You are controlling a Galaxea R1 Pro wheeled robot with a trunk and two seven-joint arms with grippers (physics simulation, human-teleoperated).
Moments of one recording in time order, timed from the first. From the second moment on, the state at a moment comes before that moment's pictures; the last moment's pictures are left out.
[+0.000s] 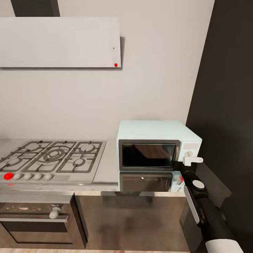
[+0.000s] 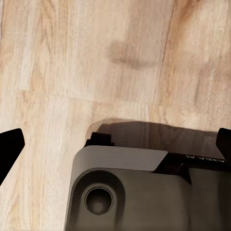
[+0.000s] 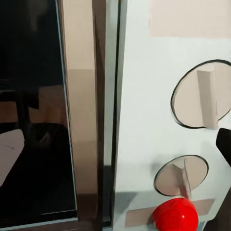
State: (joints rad) left arm -0.15 -0.01 0.15 -0.06 -0.01 -0.22 0.01; right arm -0.47 -0.04 -0.06 -1.30 0.02 0.23 -0.11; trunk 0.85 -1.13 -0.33
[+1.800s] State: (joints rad) left arm -0.15 -0.01 0.15 -0.06 -0.01 -0.22 0.01; right arm -0.47 -0.04 -0.04 -1.31 0.01 0.23 -0.11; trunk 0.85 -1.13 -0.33
